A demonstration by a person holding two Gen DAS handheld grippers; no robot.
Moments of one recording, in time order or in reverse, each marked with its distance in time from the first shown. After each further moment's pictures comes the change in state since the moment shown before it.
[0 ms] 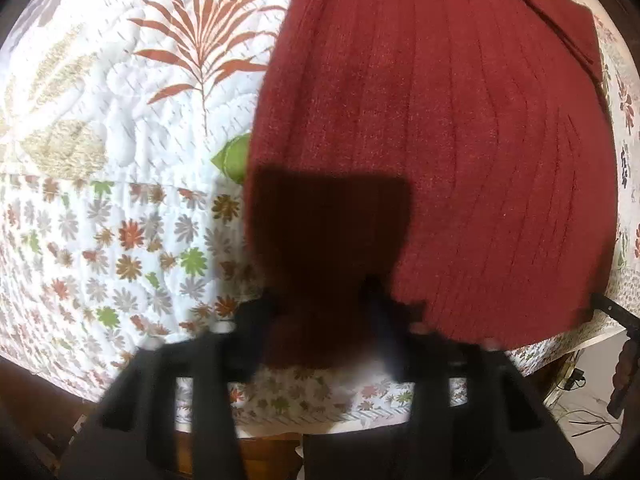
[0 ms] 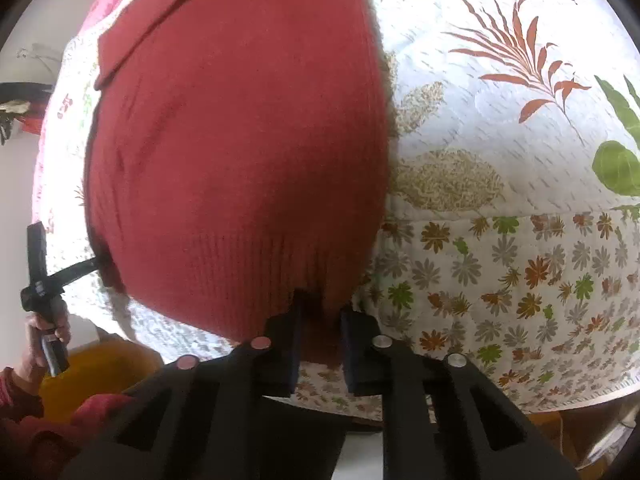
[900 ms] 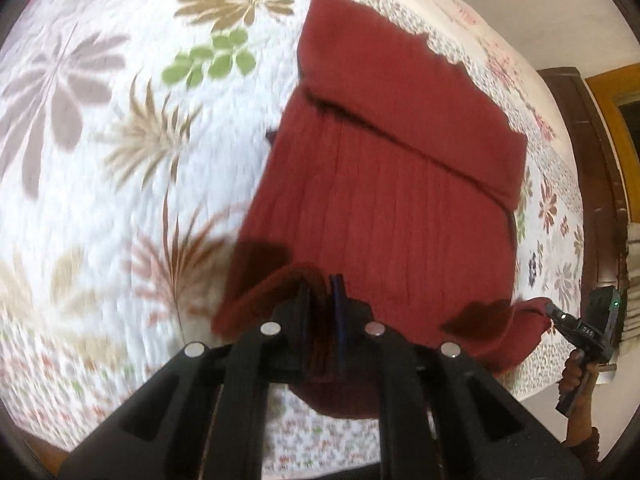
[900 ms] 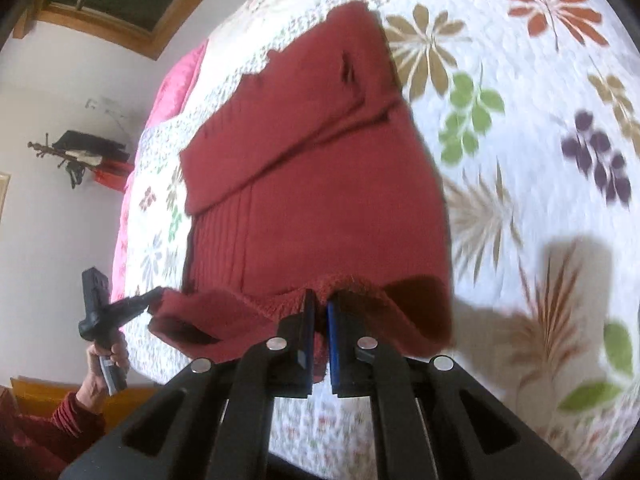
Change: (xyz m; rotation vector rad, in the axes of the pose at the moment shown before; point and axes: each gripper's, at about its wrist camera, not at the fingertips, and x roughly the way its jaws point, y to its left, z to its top) left arm -0.094 0.024 0.108 -0.079 -0.264 -0.236; right arm -0.100 0.002 0.137 -0.040 -0.268 0.255
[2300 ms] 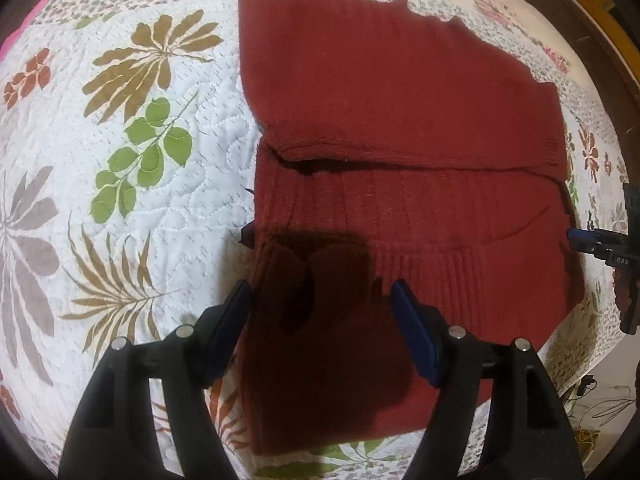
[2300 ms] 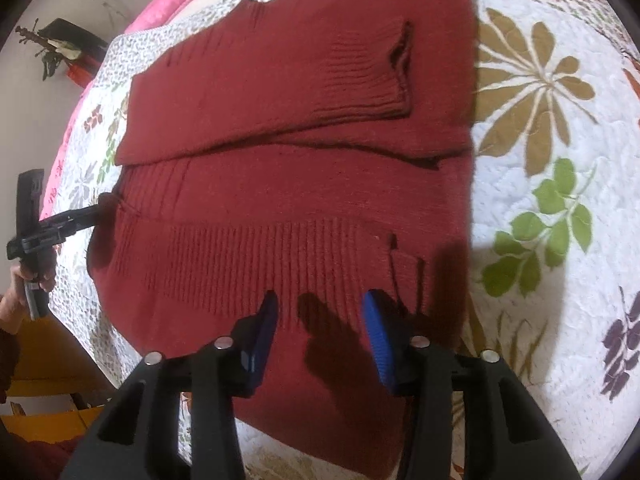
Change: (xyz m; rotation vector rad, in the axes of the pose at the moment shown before) left arm 0.058 -0.038 0.062 0.292 0.049 0.163; right arm 0.110 0.020 0.059 -0.309 0.198 -0.207
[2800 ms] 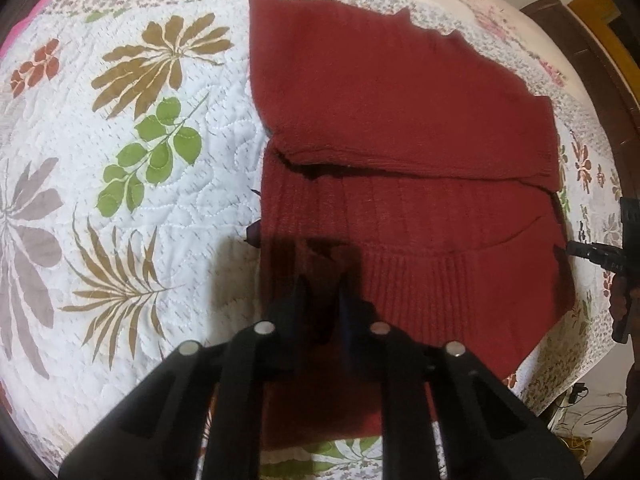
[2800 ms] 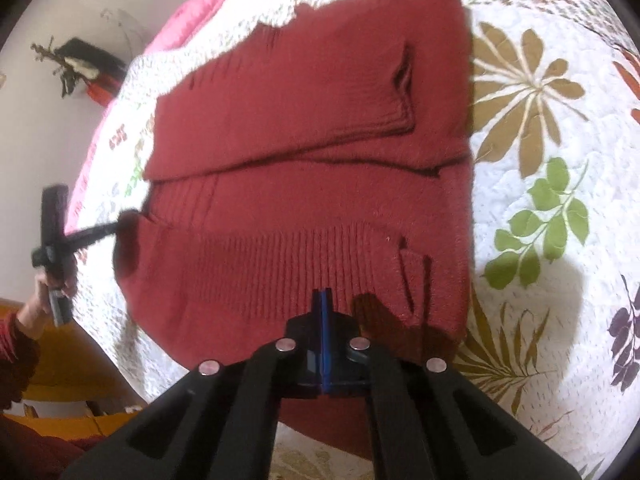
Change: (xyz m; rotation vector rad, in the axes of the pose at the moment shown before) left arm -0.022 0.003 -0.013 -0.021 -0.054 -0.035; right arm -0.029 -0.006 -0.009 0.030 -0.084 0.093
